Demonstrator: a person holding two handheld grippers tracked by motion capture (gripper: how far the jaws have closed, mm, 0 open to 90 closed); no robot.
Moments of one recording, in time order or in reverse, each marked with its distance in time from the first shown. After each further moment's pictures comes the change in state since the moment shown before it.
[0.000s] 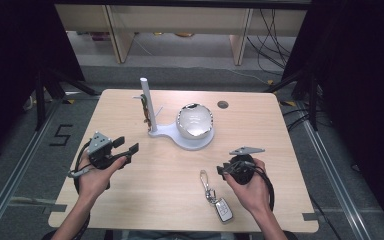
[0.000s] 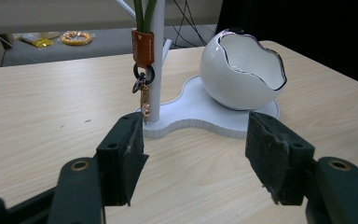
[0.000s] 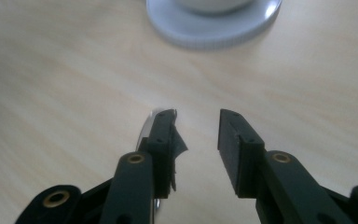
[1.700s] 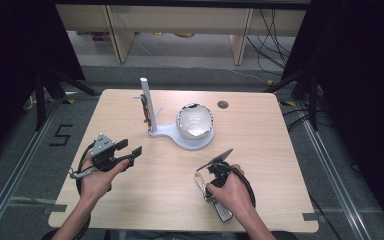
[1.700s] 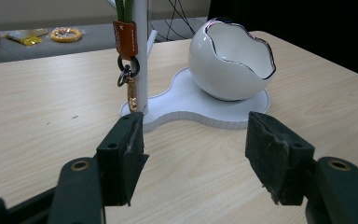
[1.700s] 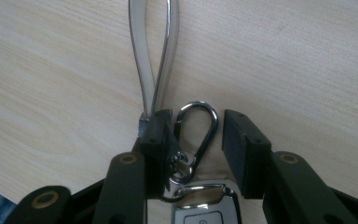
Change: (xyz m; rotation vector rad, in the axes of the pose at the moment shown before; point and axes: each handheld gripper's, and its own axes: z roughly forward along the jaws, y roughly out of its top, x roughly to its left) left arm -0.006 -0.004 0.002 0.024 -0.034 0.027; right arm 0.031 -0.001 0.054 0.540 -0.081 0.141
